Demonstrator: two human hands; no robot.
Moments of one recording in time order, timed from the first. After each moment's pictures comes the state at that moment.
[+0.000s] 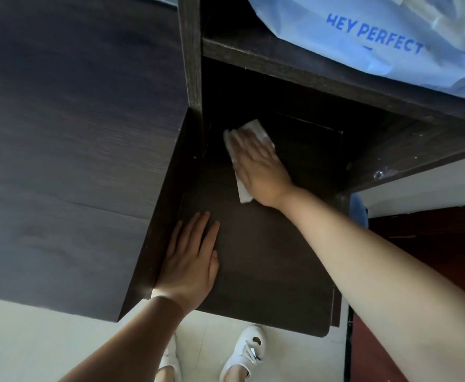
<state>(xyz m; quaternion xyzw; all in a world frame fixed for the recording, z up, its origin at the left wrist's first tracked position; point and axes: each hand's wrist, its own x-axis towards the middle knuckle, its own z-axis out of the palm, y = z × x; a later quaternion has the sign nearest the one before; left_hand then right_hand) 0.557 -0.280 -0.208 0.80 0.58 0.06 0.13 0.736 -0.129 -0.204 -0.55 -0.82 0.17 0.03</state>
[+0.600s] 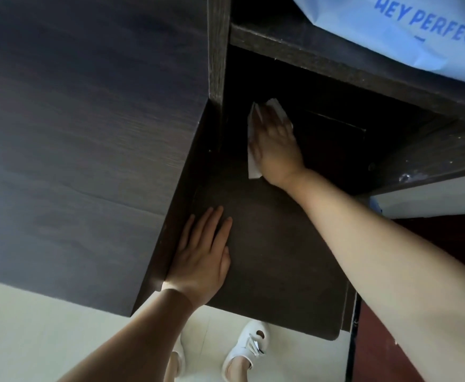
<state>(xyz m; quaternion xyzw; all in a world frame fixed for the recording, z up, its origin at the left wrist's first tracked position) 0.557 -0.280 -0.210 0.81 0.57 0.05 0.13 0.726 -0.096 -0.213 -0.59 -0.80 0.10 0.03</state>
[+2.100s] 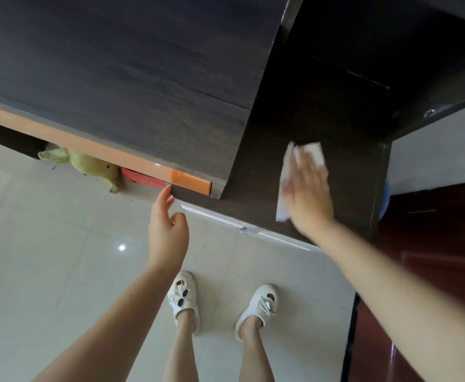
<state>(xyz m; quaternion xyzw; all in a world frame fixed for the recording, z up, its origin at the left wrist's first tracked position) 0.461 -0.368 -0.184 0.34 0.76 0.35 0.44 0.695 -0.303 -0.204 -0.68 -0.73 0.10 0.02</state>
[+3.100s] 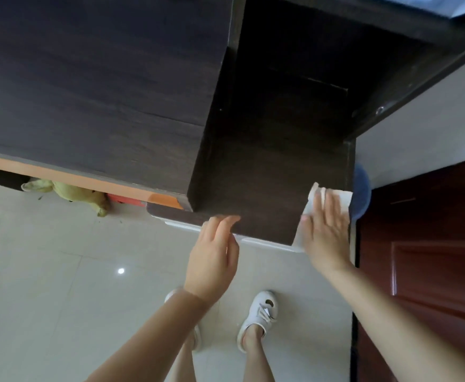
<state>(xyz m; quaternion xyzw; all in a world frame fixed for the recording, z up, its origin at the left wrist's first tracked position) 0.537 -0.386 -0.173 0.68 0.59 0.28 0.33 0.758 -0.373 -0.199 -0.79 -0.60 0.13 0.00</state>
